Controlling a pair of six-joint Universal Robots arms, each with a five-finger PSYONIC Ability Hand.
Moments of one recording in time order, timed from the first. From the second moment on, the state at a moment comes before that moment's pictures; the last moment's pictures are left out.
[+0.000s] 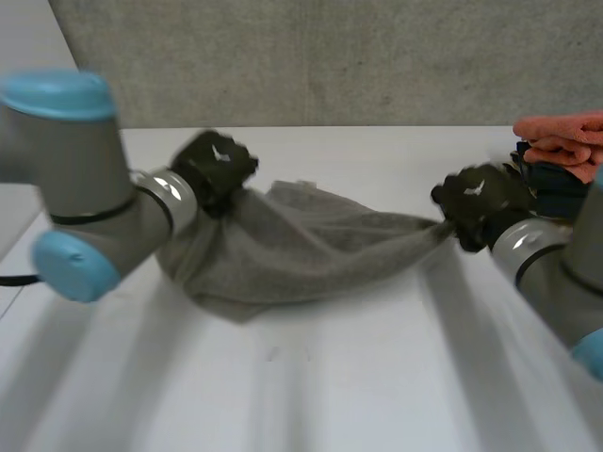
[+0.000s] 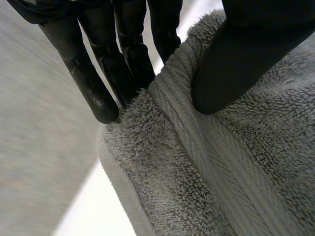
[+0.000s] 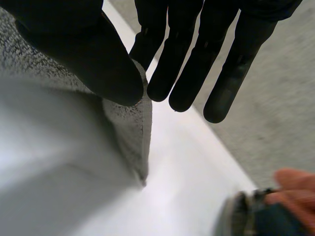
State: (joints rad) left arm 4.26 -2.09 -1.11 2.97 -1.40 3.80; right arm 1.88 -1.27 1.58 -0.08 1.43 2.55; left_hand 1.14 1.20 1.19 1.20 0.96; right_hand 1.12 1.19 1.20 1.20 1.03
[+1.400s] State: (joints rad) left arm 4.28 -2.22 -1.29 3.43 -1.54 3.66; right arm 2.02 -0.97 1.37 -0.28 1.47 2.59; left_hand 0.94 0.96 0.97 0.96 0.79; right_hand 1.13 1.19 1.20 1.20 1.03
